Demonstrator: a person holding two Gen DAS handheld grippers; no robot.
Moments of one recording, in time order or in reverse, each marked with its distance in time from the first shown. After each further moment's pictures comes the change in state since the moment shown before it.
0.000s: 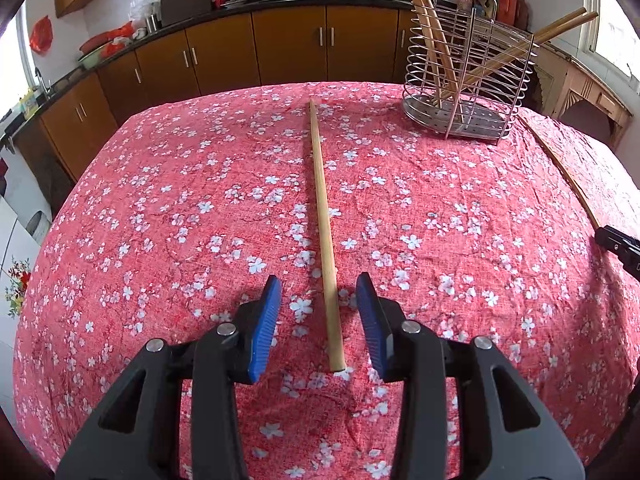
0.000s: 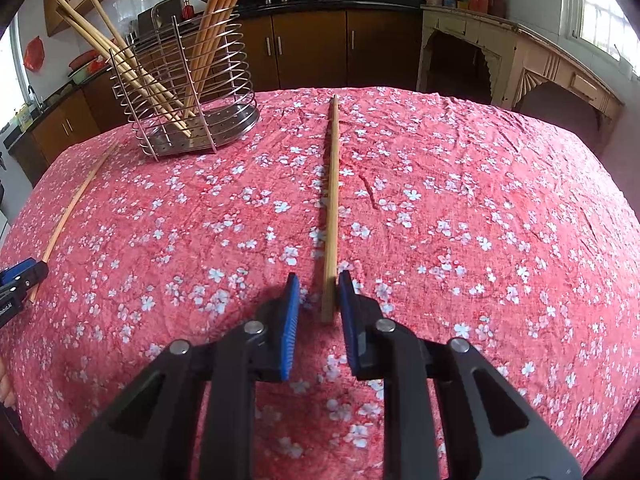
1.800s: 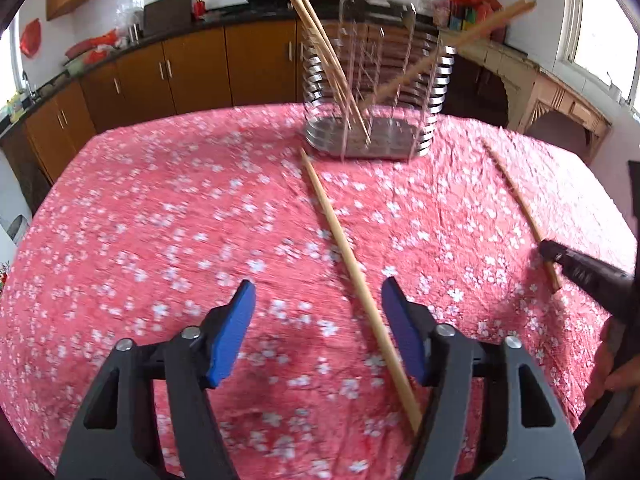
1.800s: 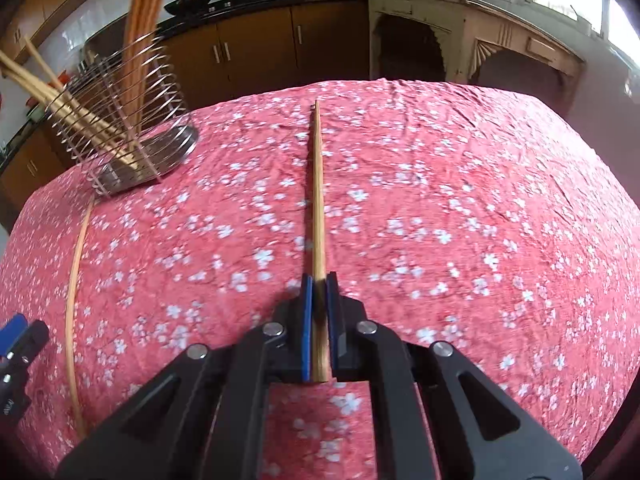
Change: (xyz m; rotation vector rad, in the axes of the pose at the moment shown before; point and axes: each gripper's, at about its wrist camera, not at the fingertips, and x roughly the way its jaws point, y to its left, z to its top) left arm -0.018 -0.093 0.012 -0.007 -0.019 -0.078; right arm 0.004 -0.032 0.009 0.182 0.014 -0.099
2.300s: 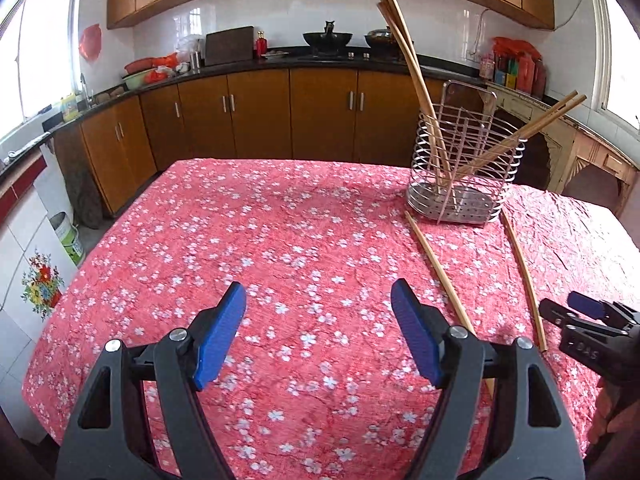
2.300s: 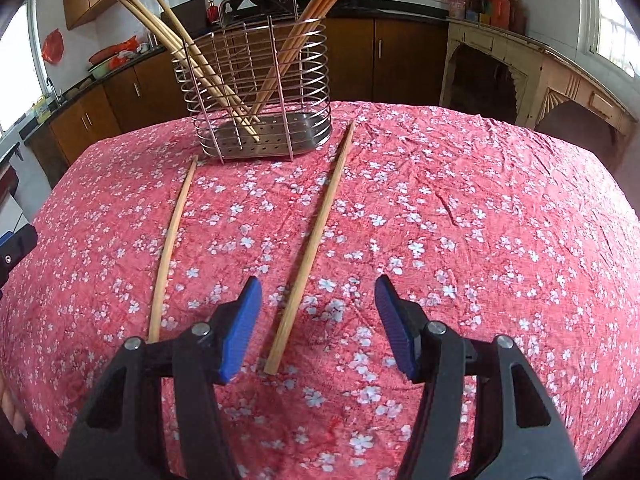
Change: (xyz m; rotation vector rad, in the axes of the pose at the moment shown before) left arm -0.058 0.083 0.002 -0.095 -0.196 0.132; right arm -0.024 0.094 -0.024 -0.225 -0.028 0.126
